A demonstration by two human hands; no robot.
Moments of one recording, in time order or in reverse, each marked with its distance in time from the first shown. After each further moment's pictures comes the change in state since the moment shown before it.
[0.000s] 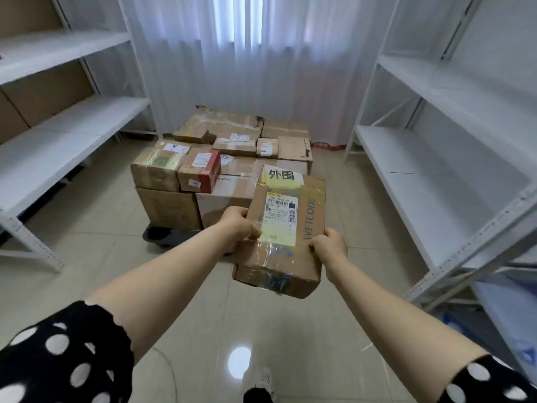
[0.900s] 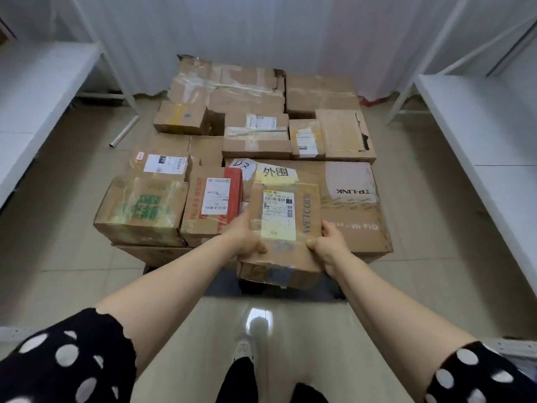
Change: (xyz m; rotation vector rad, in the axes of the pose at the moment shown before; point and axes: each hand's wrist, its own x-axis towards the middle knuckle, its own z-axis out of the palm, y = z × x) left_hand 0.540 0.030 -0.208 0.410 -0.233 -0.129; right_hand 0.447 -0.142 0.334 0.096 -0.112 0.298
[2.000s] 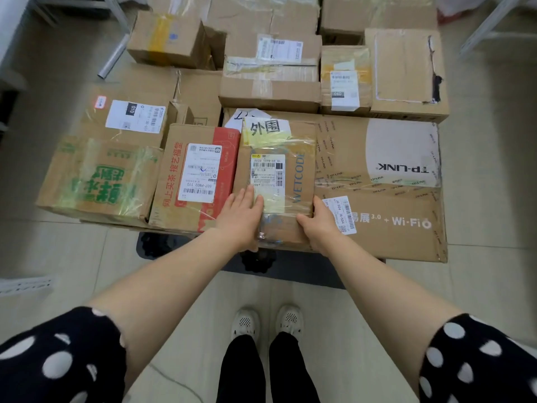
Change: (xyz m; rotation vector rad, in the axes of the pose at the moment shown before) left_hand 0.179 -0.047 0.039 0.870 -0.127 0.085; right_hand 0.191 0.040 0.054 -0.346 -0.154 0.025
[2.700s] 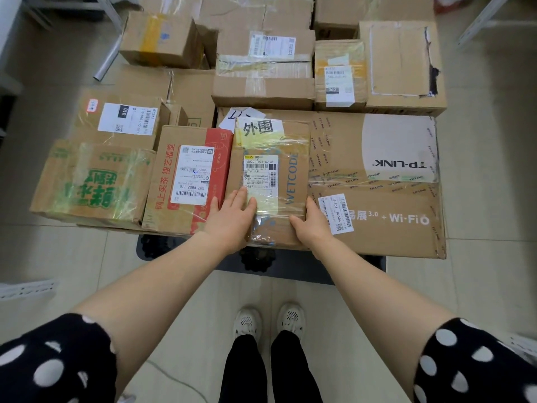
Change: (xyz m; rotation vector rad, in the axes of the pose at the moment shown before) left_hand -0.002 -0.003 0.003 0.074 0.055 -0.011; right_hand -0.001 0.004 -0.001 -0.104 -0.043 -0.015
